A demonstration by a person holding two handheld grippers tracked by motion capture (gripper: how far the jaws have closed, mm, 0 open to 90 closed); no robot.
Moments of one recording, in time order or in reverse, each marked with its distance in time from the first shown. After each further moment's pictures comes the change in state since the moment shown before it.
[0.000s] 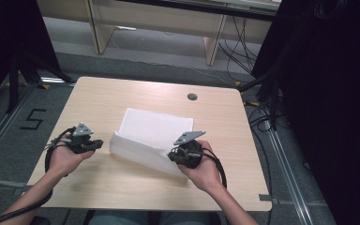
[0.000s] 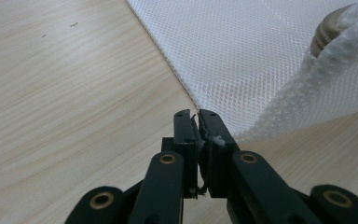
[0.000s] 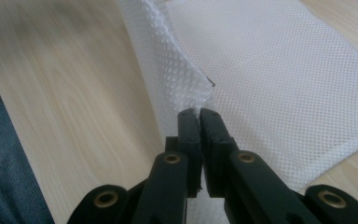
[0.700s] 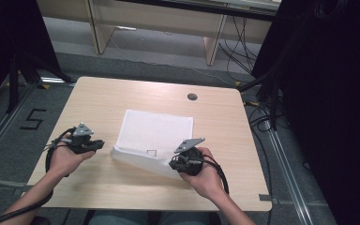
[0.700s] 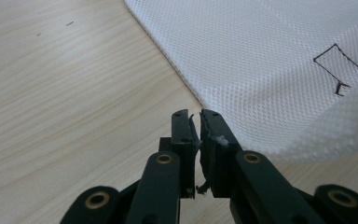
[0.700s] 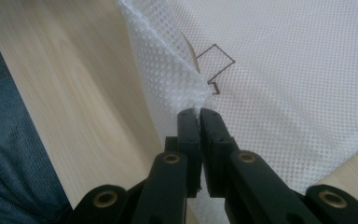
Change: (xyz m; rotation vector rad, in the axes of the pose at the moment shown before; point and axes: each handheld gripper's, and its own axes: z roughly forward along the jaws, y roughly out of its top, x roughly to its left) left arm -0.001 -0.001 0.002 -0.005 -0.010 -0.009; right arm 0.009 -0.017 -0.001 0.092 0.024 0.040
